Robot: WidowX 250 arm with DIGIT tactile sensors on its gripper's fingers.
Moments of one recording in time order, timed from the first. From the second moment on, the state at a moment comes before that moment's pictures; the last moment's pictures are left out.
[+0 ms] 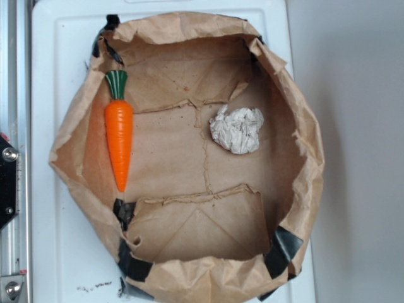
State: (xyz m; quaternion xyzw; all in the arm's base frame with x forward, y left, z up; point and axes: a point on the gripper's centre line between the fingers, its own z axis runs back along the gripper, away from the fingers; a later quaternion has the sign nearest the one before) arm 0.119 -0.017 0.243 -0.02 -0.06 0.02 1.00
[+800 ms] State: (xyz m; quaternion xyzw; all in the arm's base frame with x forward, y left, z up) arm 0.186 -0.032 0.219 -0.01 -0.06 0.09 0.99
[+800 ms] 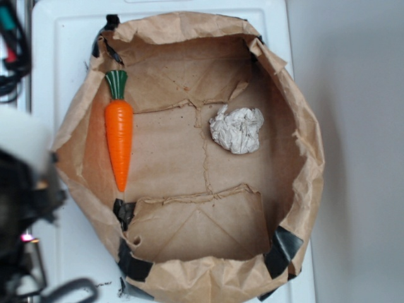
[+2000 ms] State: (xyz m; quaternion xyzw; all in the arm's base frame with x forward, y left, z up) arm 0.277 0.003 0.179 0.03 -0.16 0.41 0.90
